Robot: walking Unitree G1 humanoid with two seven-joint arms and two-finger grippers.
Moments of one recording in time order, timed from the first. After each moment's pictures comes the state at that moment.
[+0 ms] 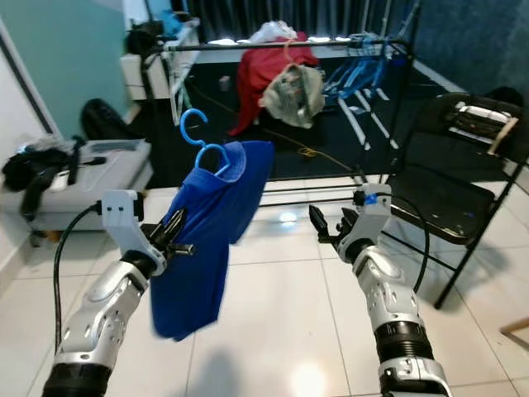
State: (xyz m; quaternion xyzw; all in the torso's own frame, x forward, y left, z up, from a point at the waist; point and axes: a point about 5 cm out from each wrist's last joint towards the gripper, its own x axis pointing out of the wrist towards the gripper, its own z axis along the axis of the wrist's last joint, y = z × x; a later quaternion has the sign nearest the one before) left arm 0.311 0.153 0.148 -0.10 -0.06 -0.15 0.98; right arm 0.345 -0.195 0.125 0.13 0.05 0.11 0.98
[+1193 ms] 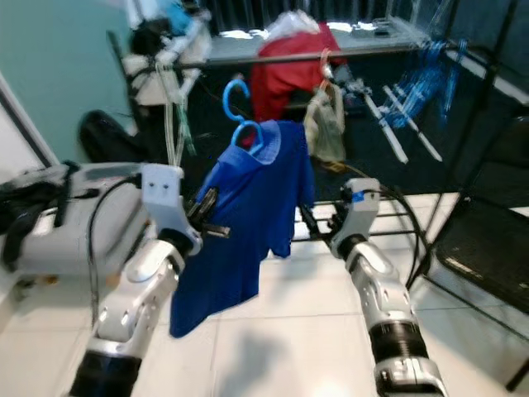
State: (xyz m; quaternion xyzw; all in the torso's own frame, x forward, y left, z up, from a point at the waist) left arm 0.310 0.093 0.183 -0.06 -0.08 -0.16 0.98; right arm 0.344 -0.183 0.133 0.09 0.03 0.14 0.99
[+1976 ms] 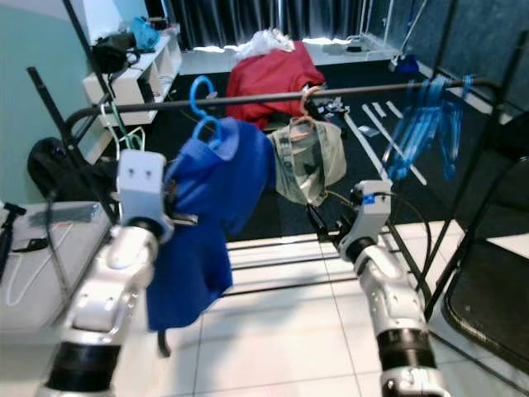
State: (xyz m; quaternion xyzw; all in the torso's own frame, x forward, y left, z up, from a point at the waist) left arm 0.315 0.175 0.202 0.12 -0.06 0.09 0.99; right arm 0.338 -0.172 0.130 0.10 0.04 0.16 0.98
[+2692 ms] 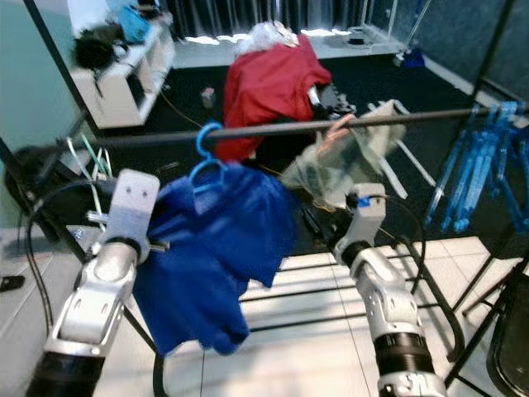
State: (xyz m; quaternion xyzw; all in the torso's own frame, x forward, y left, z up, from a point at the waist) left arm 0.309 0.182 0.167 0.20 0.05 0.12 0.97; right arm 0.336 -0.178 0.131 0.11 0.04 0.15 0.98
